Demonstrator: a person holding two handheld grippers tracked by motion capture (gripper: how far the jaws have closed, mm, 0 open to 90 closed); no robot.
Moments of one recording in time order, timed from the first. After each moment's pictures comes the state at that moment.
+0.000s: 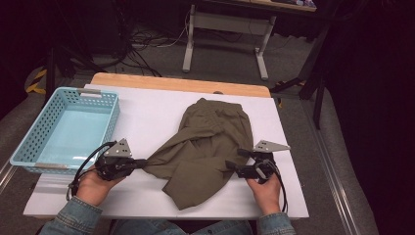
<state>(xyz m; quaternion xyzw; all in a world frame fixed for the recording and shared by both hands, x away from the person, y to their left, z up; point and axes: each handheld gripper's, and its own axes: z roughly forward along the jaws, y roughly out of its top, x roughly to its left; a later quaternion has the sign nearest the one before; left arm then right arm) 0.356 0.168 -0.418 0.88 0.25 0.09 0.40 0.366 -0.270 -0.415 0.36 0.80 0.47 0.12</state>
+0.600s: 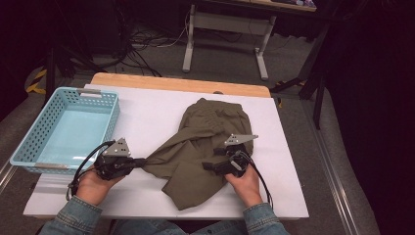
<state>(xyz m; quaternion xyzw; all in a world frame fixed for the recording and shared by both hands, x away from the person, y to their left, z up) 0.357 0.171 -0.420 0.87 0.26 0.09 0.41 0.397 -0.213 -0.432 0.32 0.84 0.44 0.03</state>
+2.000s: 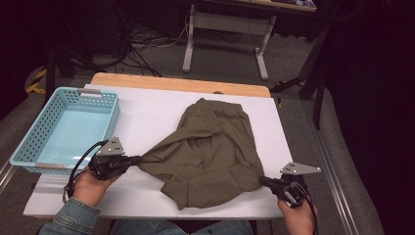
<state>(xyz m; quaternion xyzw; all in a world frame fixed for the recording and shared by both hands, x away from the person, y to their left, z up) 0.351 0.182 -0.416 0.85 0.29 0.11 0.42 0.296 -0.343 -0.410 0.43 0.81 0.37 0.14</state>
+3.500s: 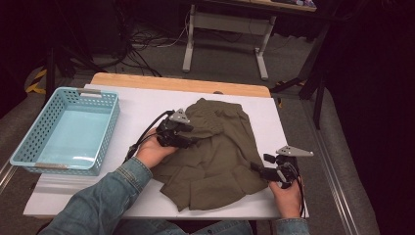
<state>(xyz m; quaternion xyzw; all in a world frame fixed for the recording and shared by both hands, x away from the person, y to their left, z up) 0.455 0.028 -0.398 0.87 0.21 0.08 0.43 0.353 -0.338 -0.422 0.46 0.77 0.41 0.17</state>
